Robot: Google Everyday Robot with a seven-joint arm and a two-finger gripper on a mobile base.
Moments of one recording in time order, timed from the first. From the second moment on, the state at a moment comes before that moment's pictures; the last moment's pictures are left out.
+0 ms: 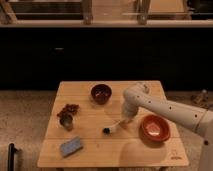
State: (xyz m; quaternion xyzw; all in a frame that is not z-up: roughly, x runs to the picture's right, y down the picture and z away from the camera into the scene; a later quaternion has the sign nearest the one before) arm 0.136 0.166 0.864 -0.30 -0.12 -0.21 0.92
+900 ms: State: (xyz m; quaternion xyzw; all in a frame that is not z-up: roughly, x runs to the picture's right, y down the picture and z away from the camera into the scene) arm 0.075 0.130 0.869 -0.27 -0.14 -0.25 0.92
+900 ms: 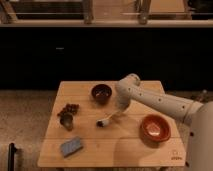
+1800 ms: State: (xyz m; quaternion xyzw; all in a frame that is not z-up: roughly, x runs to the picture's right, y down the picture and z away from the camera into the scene) arm 0.083 0.173 0.848 -0.29 -0.16 -0.30 0.89
